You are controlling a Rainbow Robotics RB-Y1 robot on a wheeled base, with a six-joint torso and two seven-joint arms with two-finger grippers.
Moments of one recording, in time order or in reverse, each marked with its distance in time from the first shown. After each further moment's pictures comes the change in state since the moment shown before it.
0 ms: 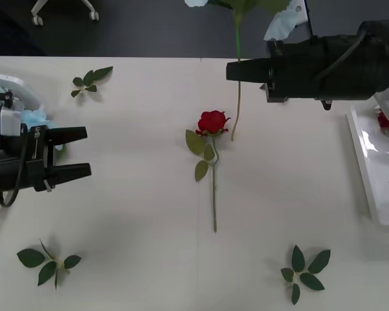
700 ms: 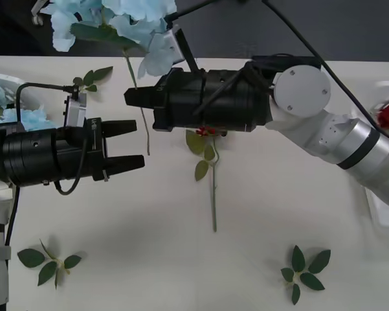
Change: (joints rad) right arm -0.151 0.147 0.465 -0.059 0.147 -0.533 -0.016; left arm -0.083 -0.176 -0.110 -0.008 -0.150 -0.060 0.000
